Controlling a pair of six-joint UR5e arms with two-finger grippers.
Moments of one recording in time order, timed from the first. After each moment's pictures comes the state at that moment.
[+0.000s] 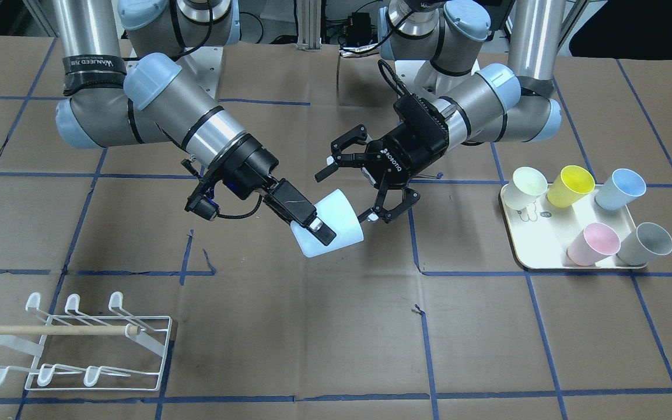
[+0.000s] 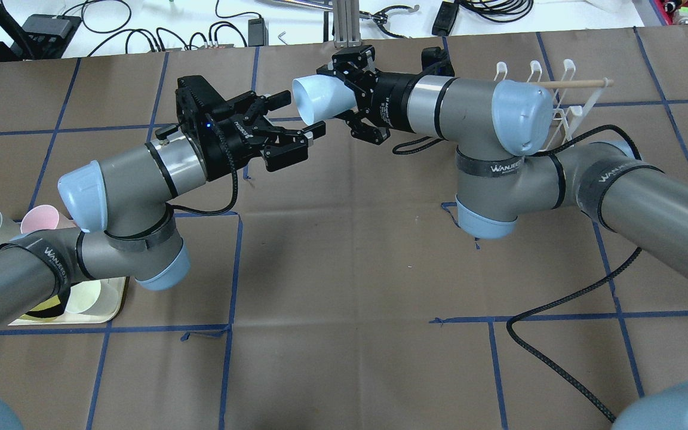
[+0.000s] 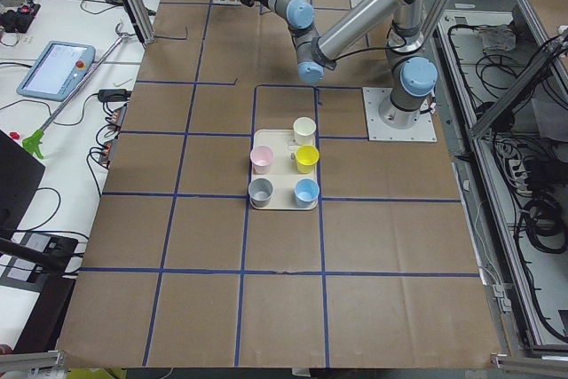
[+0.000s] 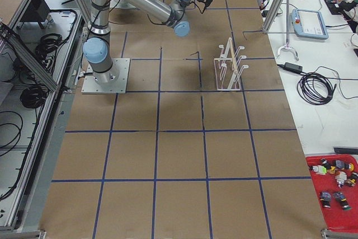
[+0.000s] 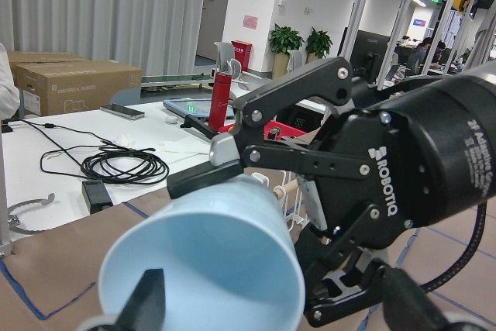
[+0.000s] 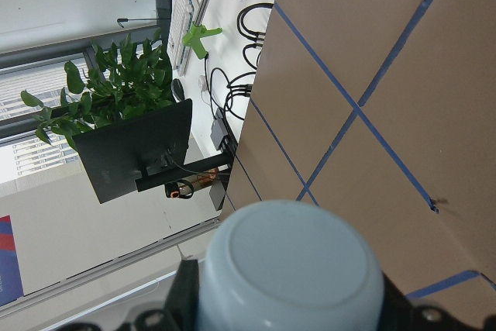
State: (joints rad) left arm -1.47 -1.85 -2.18 0.46 0.57 0.18; right arm 1.71 -1.23 1.93 -3.28 -0.86 1.43
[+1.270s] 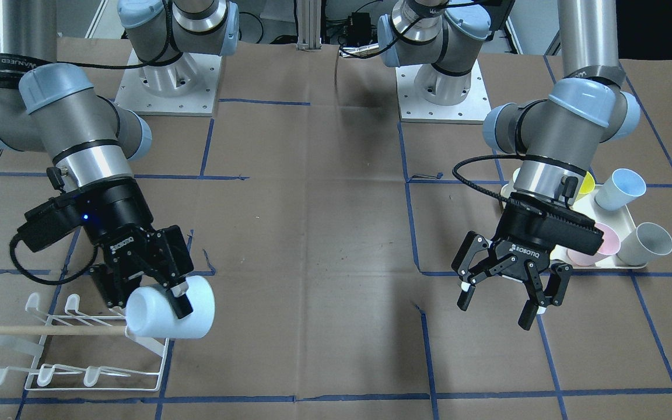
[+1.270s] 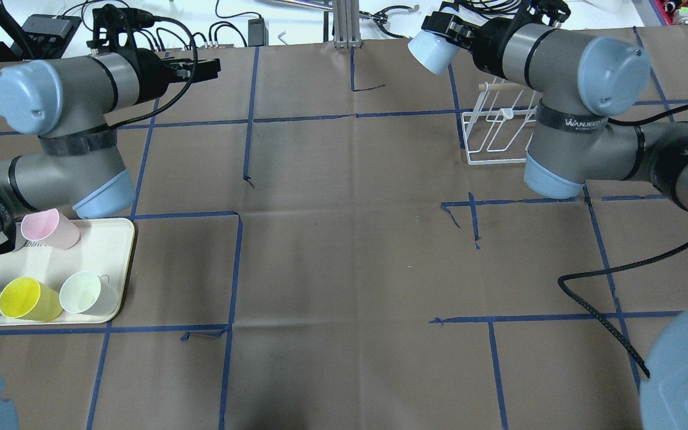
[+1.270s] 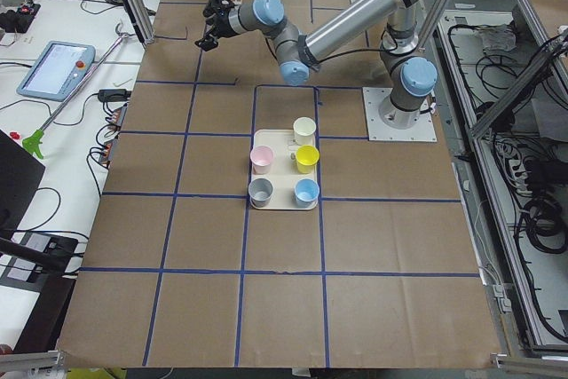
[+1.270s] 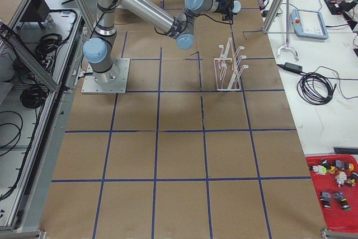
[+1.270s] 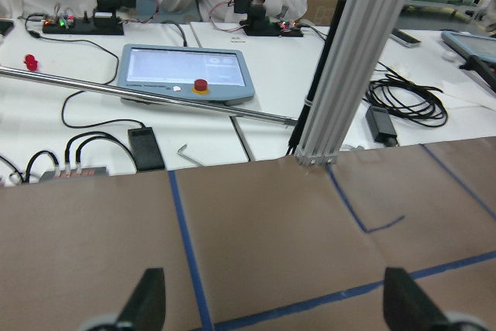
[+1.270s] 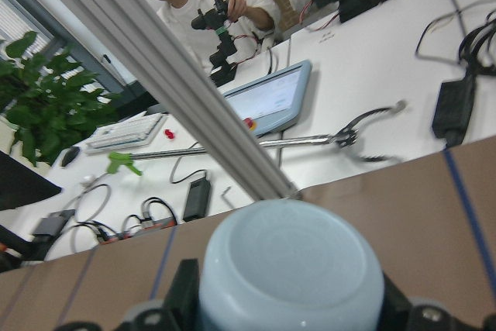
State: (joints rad) left arm -1.41 -1.85 -1.86 -0.22 1.20 0.17; right arm 1.48 -1.22 1.87 -3.26 -1.12 0.29
